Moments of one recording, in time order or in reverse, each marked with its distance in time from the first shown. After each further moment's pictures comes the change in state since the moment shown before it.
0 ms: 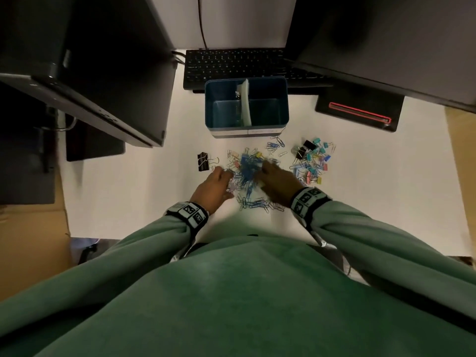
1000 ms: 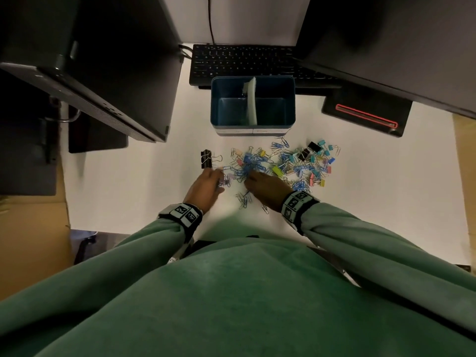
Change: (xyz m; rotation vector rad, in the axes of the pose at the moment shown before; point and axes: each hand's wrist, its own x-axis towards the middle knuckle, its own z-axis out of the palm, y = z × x) left_hand -0.008 -0.020 0.000 -0.158 0.091 -0.132; right_hand 0.018 -0.014 0.019 -0.038 -0.027 -0.174
